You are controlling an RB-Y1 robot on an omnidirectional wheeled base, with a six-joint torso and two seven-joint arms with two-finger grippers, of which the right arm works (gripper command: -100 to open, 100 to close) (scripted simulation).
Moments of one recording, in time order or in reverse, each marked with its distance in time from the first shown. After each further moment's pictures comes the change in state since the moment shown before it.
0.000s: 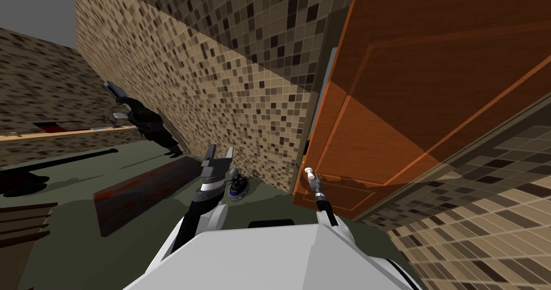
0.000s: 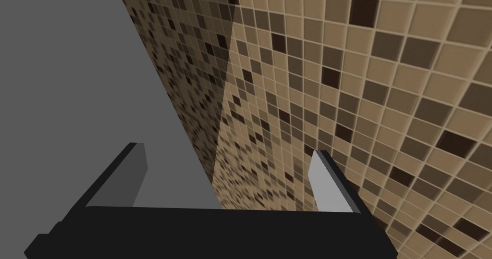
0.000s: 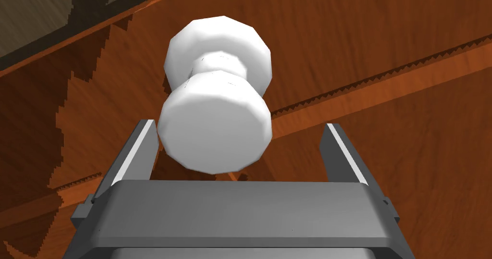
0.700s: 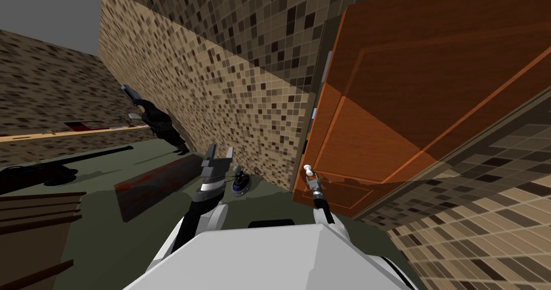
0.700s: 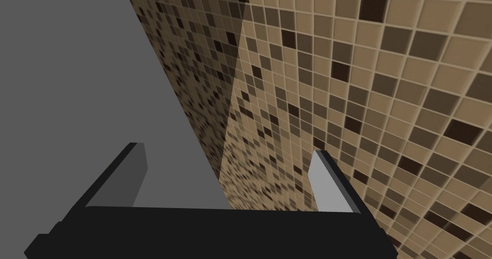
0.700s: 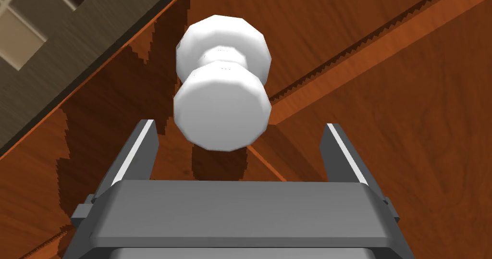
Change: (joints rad) arm -0.009 0.026 0.017 -0.020 -0.063 0.020 -0.181
